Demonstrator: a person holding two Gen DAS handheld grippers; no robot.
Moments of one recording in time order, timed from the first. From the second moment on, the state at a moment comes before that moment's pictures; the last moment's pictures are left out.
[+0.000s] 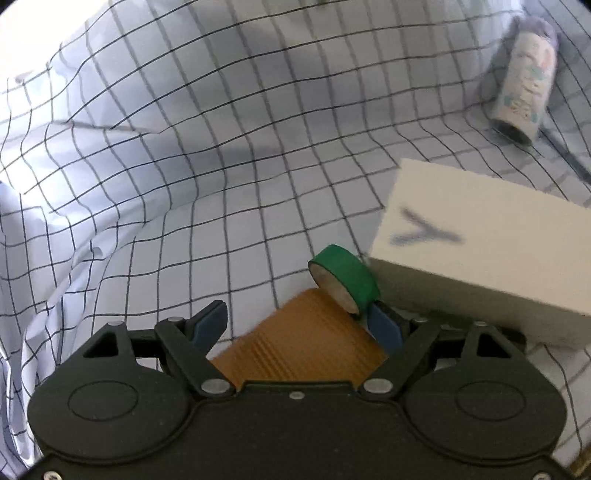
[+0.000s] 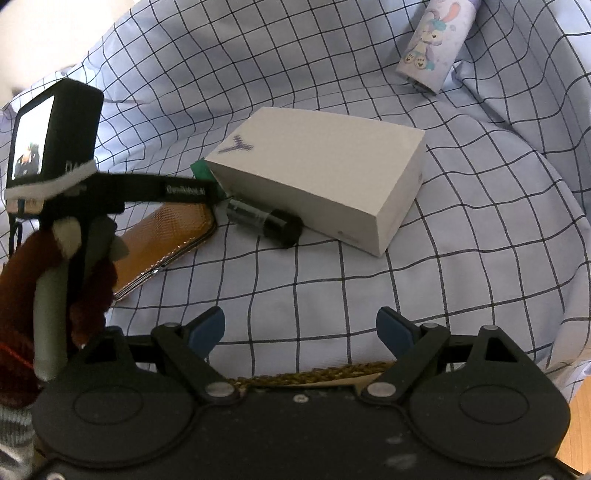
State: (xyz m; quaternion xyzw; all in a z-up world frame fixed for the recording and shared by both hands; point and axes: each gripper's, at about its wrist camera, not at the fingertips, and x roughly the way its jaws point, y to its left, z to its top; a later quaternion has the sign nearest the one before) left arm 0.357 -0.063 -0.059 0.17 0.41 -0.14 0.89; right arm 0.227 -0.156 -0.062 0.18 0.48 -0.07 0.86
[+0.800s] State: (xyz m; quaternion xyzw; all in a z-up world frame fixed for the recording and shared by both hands) left arm 0.382 -0.019 -0.037 0.02 0.43 -0.09 0.90; right arm 0.225 -0.160 -0.064 0.19 0.48 -0.06 0.86
